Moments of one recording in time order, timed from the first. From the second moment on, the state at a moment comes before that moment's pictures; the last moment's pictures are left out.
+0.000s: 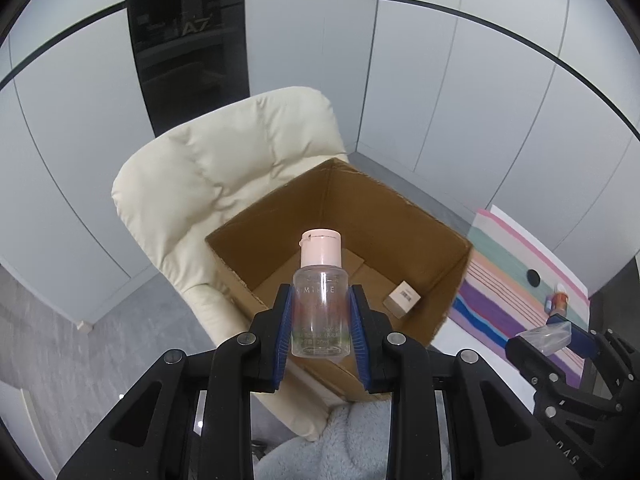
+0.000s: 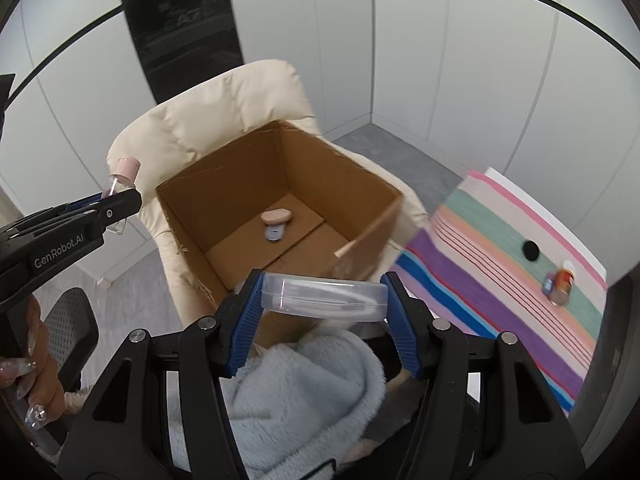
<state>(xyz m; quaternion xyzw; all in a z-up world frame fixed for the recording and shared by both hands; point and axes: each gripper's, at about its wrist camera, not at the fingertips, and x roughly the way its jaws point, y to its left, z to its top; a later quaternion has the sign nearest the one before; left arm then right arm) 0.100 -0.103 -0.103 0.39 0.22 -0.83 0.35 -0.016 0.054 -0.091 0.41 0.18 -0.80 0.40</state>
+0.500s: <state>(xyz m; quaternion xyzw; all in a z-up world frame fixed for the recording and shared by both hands) 0.063 -0.130 -0.136 0.41 0.23 -0.81 0.34 -0.042 0.010 -0.108 0.41 0.21 -0.79 0.40</state>
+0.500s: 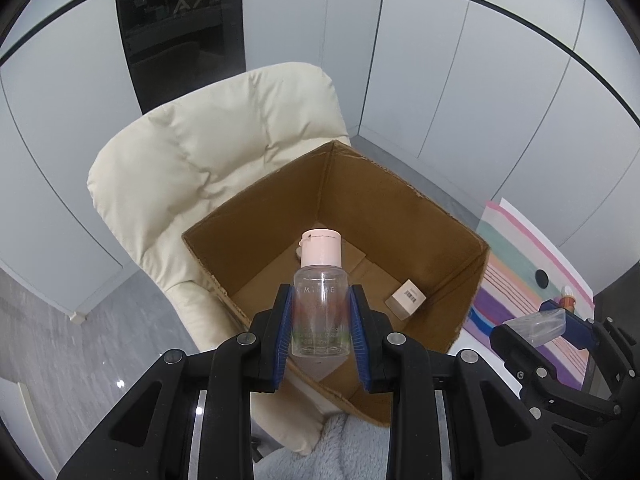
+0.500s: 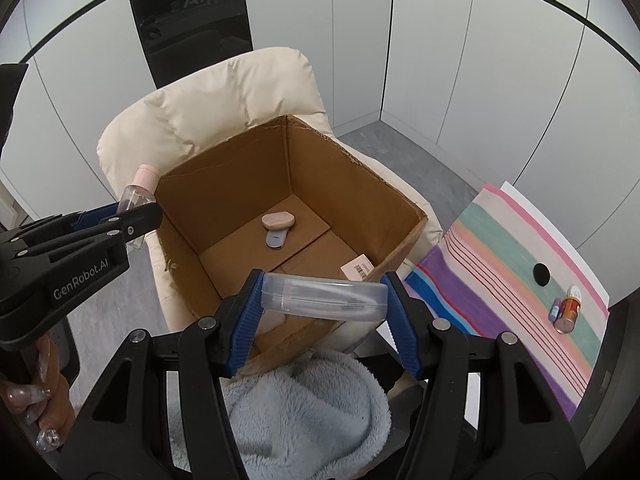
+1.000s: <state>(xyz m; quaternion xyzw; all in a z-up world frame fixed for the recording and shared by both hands) 0.033 -0.155 -0.157 0.42 0.23 -0.80 0.36 -0.089 -0.035 -0.141 0.42 0.22 -0.79 0.38</state>
